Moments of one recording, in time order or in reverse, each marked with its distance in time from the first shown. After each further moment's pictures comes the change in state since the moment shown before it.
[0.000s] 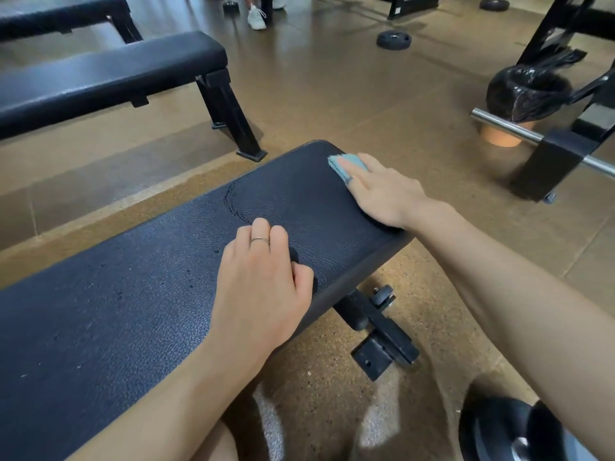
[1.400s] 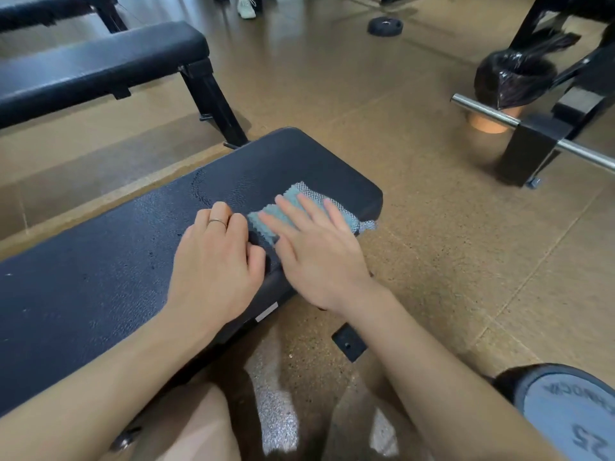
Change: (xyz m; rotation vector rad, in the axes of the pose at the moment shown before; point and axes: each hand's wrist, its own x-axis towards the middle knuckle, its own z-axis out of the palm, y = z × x) left_hand -0.001 -0.001 0.001 -0.009 0.007 0.032; right_hand -0.114 -0.054 0.052 0.011 0.184 -0.236
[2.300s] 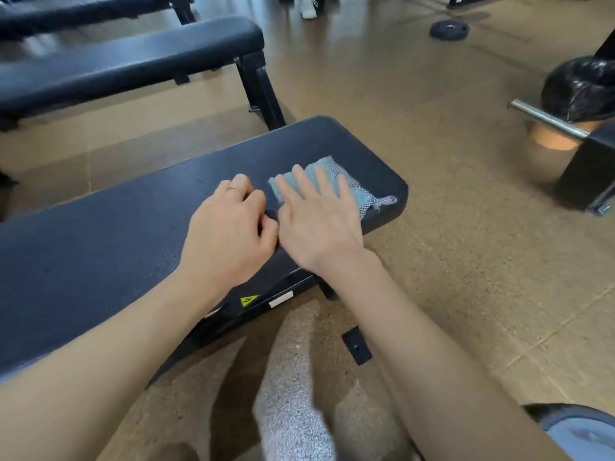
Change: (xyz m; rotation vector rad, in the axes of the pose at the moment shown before) left_hand -0.003 0.008 -0.004 0.096 0.053 -0.069; right_hand 0.030 -0.005 0.004 -0.128 -0.027 0.003
